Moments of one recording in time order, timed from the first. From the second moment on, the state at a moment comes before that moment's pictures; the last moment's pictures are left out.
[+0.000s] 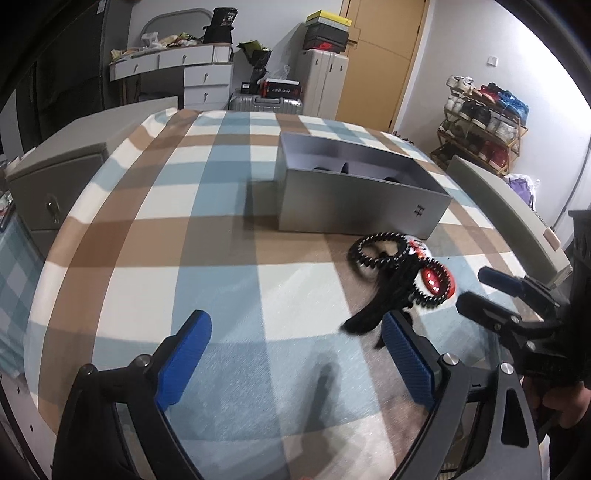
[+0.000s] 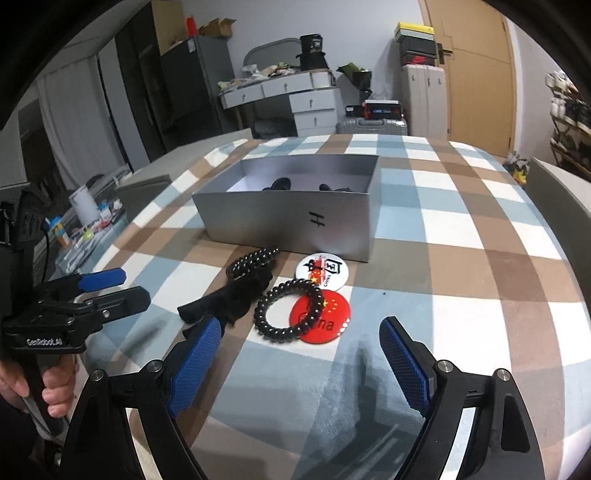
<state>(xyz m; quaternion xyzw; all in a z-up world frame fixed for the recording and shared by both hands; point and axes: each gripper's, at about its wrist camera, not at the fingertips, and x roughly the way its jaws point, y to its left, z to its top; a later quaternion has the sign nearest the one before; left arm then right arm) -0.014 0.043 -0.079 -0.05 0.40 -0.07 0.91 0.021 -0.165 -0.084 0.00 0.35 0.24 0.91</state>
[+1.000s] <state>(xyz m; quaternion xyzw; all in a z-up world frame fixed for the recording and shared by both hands) -0.025 0.053 -0.075 -0.07 0.41 -0.07 0.91 0.040 -0.156 -0.090 -0.02 0.38 0.19 0.91</state>
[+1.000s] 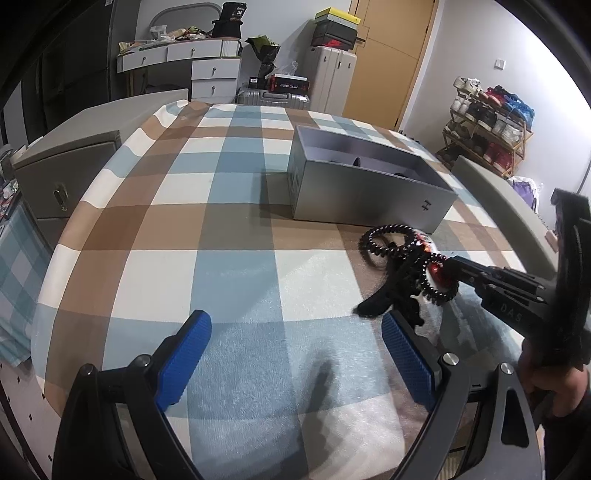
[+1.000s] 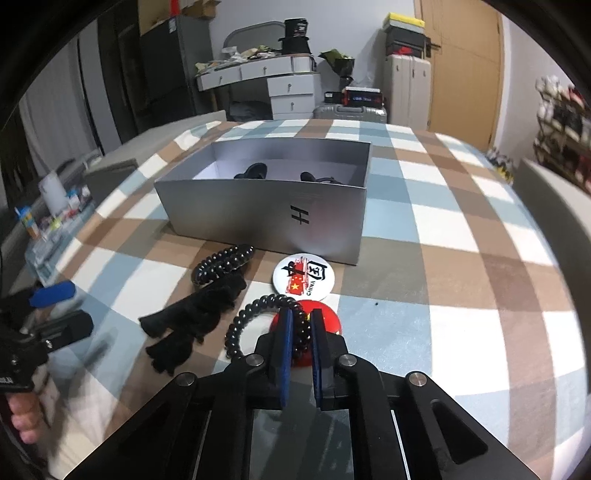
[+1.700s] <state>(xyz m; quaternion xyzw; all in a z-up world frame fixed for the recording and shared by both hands) 0.037 0.013 -0.068 -0.12 0.45 -0.16 0.87 0.021 -0.213 -0.063 0.07 0.31 0.20 0.93</state>
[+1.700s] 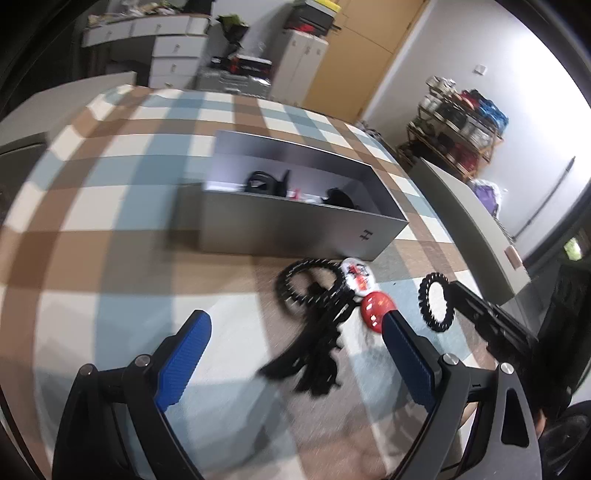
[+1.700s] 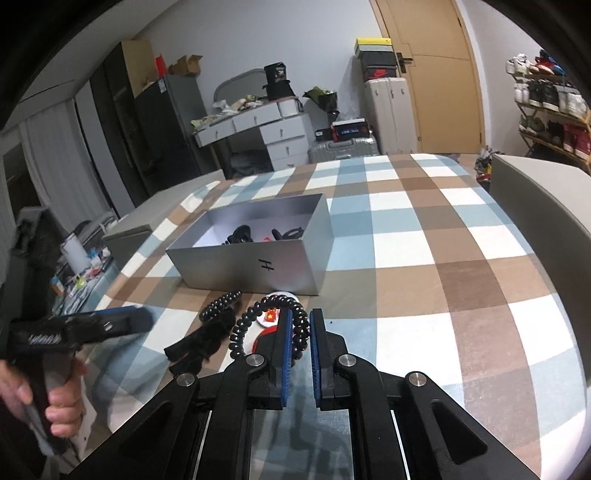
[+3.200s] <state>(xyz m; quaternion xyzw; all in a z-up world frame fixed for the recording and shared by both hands) 0.058 -0.006 -0.073 -0.10 0.52 -0.17 0.83 0.022 -0.220 -0.053 0.09 0.29 0.23 0.92</state>
